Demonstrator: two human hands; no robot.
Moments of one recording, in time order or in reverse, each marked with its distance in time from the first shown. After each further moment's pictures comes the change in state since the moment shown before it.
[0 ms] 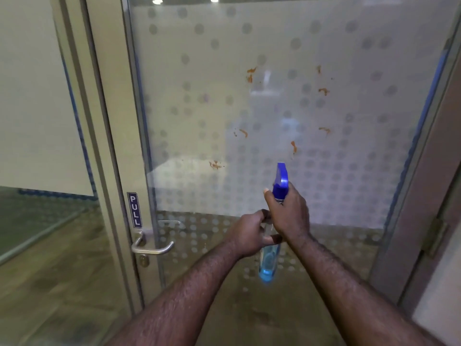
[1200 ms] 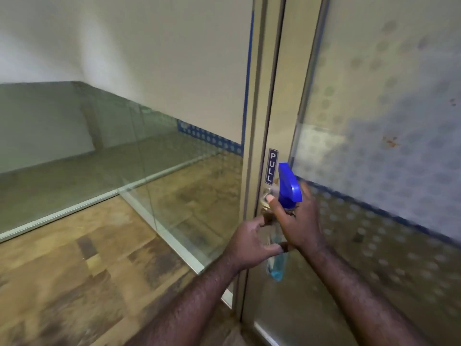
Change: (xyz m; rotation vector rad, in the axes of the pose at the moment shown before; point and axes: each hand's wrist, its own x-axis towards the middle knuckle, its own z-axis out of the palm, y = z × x) left_hand -0.213 -0.132 -0.103 -0.199 0.539 -0.332; right_hand -0.137 -0.112 0.169 0.454 -0.527 -0.439
